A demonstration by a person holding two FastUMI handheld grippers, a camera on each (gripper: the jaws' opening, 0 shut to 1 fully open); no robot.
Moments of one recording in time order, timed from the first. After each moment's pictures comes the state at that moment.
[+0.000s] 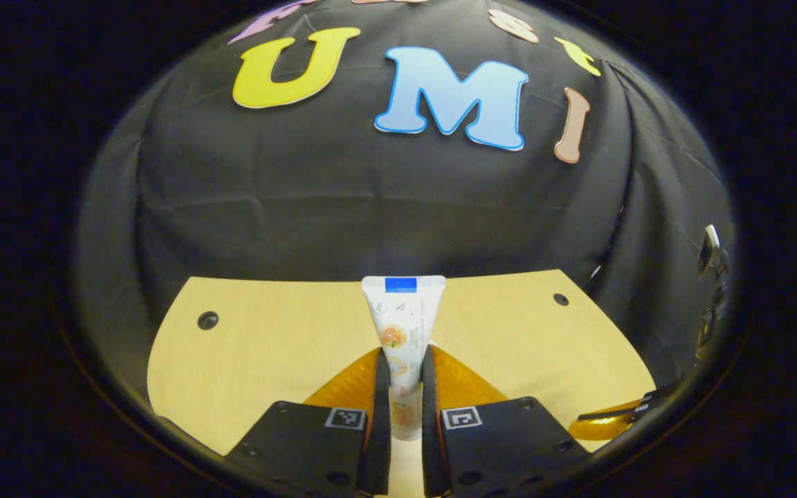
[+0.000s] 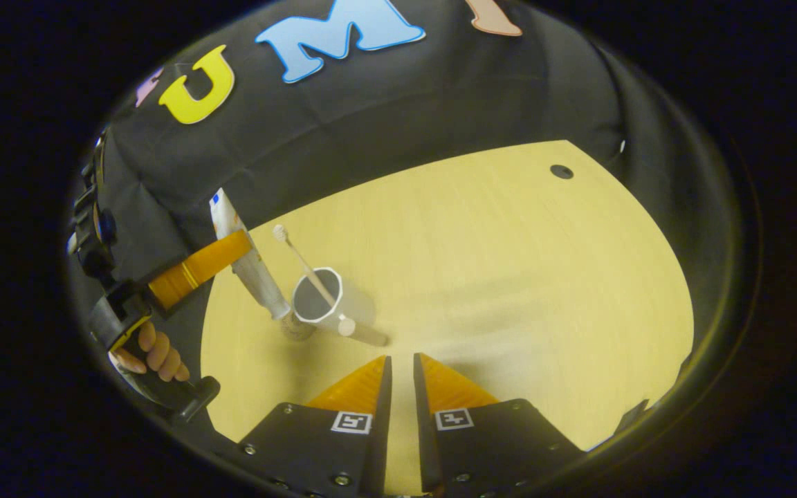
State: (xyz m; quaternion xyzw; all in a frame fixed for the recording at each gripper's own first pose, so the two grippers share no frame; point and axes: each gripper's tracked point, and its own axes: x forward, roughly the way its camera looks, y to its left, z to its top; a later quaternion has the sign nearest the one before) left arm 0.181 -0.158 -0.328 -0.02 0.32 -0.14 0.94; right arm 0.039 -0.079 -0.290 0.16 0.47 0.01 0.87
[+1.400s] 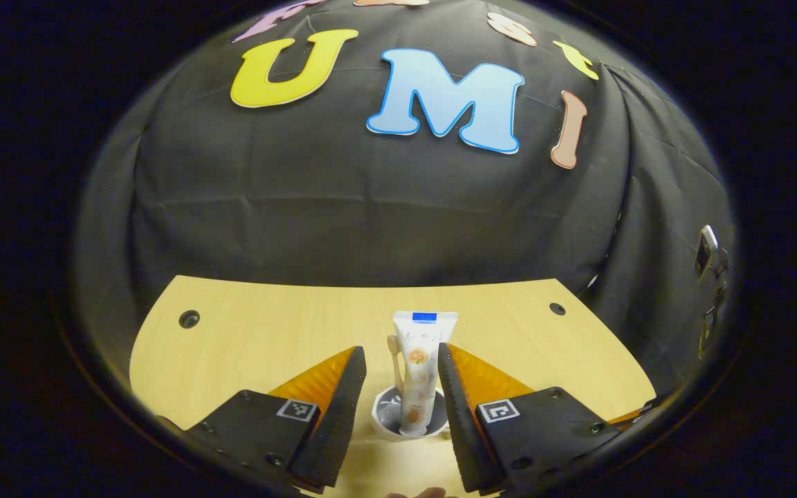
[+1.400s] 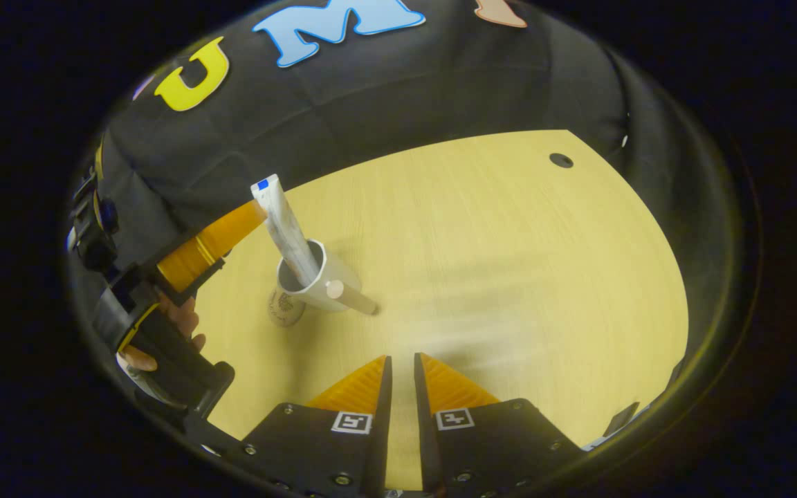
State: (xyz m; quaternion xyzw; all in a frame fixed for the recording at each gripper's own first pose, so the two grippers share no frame) left arm 0.179 -0.157 -0.340 -0.04 0.30 -0.13 0.94; right arm 0.039 -0.074 -0.293 0.14 0.50 0.02 0.85
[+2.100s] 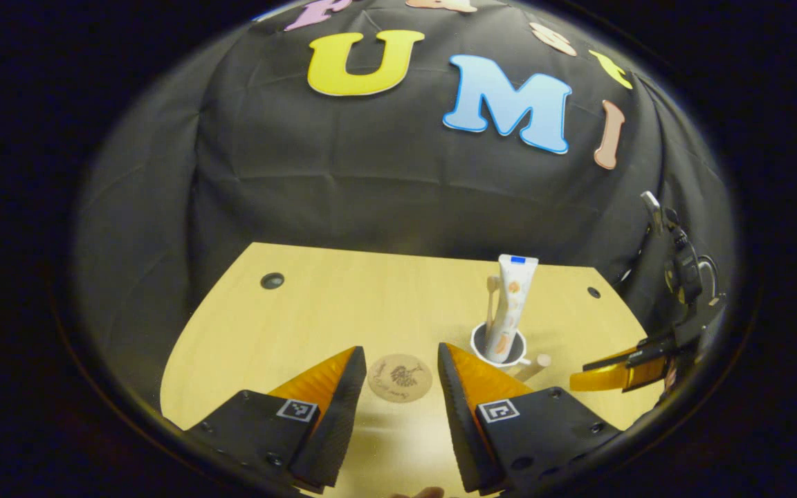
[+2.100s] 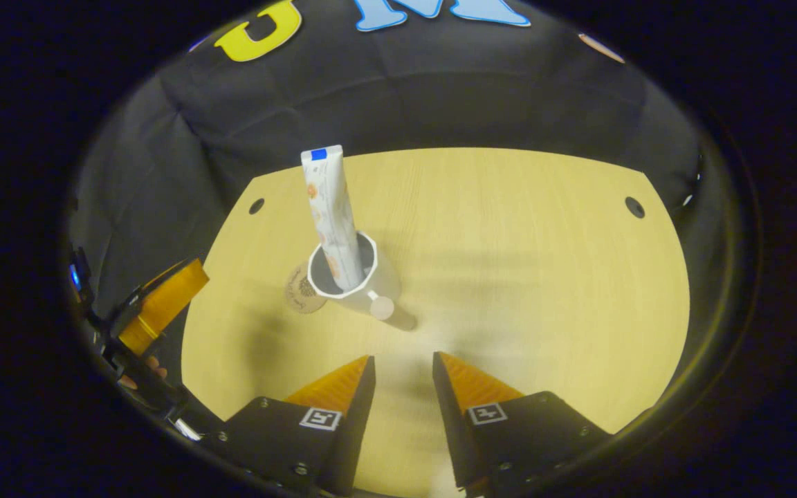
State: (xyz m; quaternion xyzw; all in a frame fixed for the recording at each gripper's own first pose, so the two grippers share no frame) left arm 0.084 -0.024 -0.338 -0.04 0.33 -0.04 0.94; right arm 0.084 -0.036 -0.317 0.05 0.53 0.13 0.84
